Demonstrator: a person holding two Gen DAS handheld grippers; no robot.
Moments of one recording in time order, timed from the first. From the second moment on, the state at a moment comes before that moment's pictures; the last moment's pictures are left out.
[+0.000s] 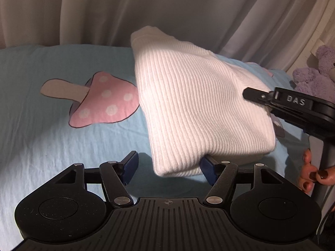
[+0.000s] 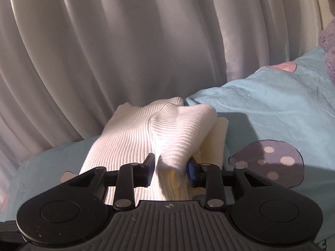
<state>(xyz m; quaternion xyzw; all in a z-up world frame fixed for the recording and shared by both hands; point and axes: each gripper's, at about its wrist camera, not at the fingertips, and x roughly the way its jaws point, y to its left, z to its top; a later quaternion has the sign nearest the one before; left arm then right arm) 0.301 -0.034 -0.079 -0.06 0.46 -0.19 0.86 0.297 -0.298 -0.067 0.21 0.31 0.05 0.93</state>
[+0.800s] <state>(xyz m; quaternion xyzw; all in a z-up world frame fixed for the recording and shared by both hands) 0.305 -0.001 -0.069 -0.16 0.46 -0.14 0.86 0.247 -0.318 -0.098 0.43 0.35 0.07 0.83</state>
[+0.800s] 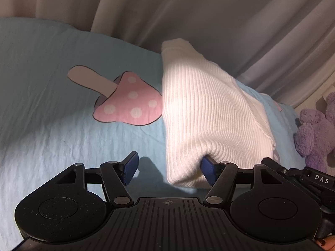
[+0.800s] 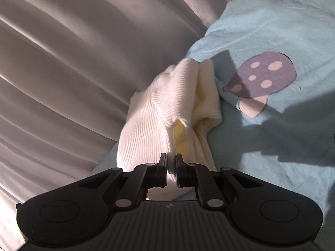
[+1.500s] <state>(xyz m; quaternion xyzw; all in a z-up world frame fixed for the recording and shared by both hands) 0.295 -0.013 -0.069 -0.14 0.46 -0.13 0.87 0.263 -0.314 -0.114 0.45 0.37 0.06 0.81</state>
